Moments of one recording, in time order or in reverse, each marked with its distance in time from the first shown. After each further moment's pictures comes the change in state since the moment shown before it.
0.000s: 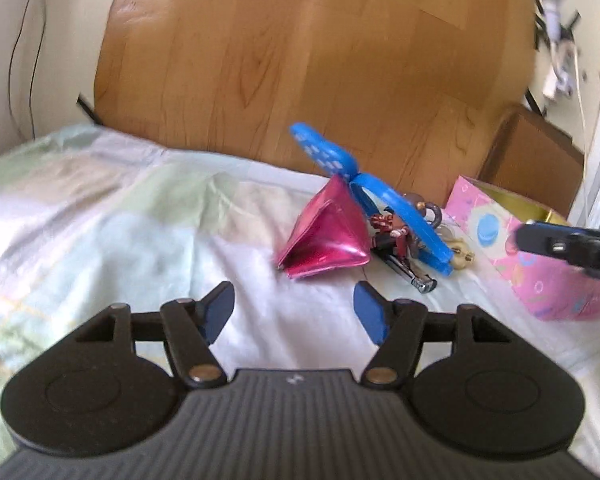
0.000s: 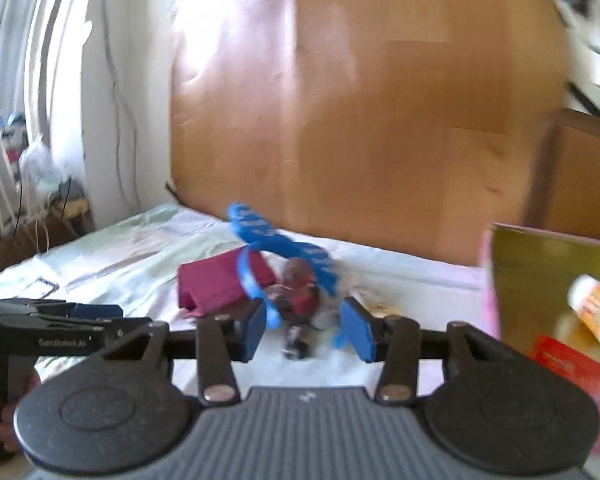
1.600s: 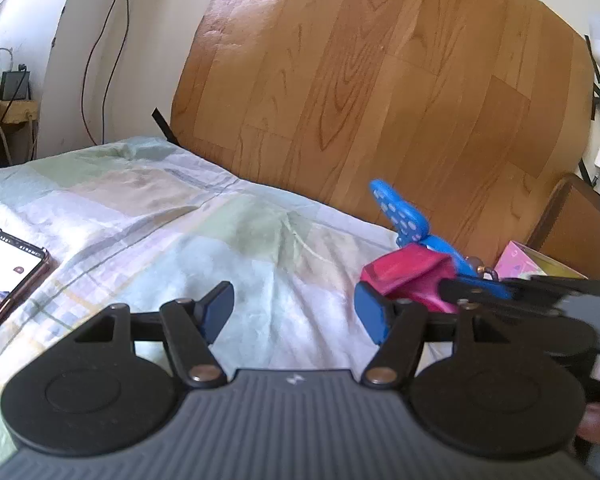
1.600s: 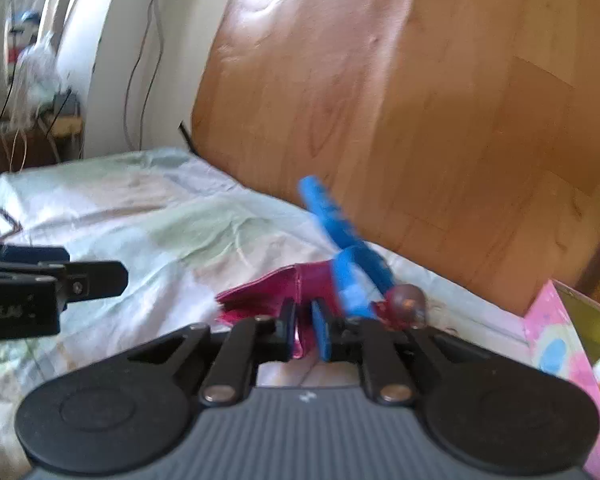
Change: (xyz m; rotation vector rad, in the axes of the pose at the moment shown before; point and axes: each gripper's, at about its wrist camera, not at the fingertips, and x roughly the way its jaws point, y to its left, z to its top) left arm -0.016 0.025 0.001 -0.125 -0.127 0.158; right arm 0.079 0.099 0.001 -0.224 0.049 -0.119
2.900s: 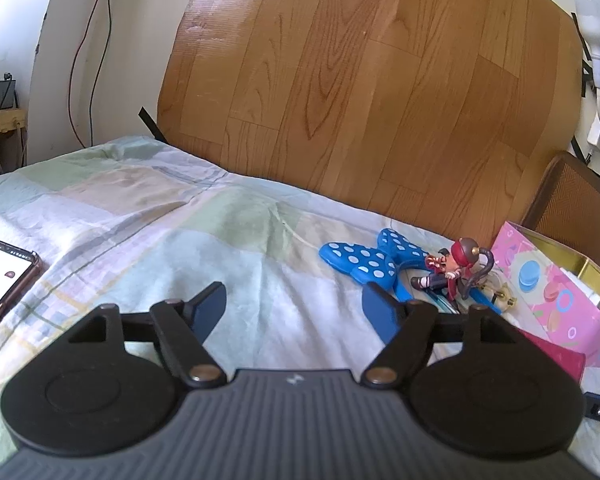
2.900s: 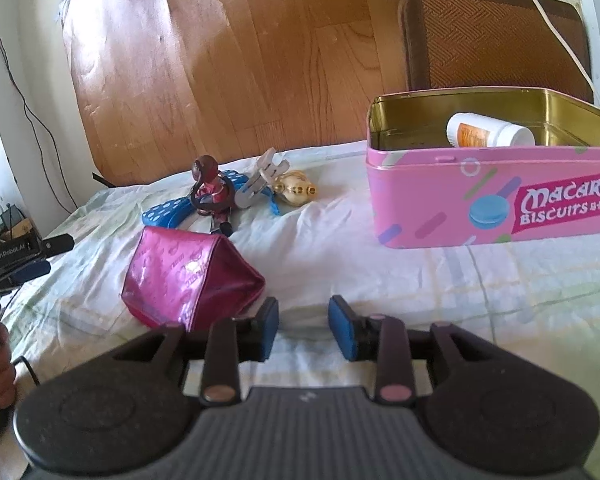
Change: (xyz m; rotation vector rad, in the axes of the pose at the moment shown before) left arm 0.000 -0.008 -0.004 0.055 0.023 -0.005; right arm -0.112 -0.120 -0.121 0.550 0.120 -0.035
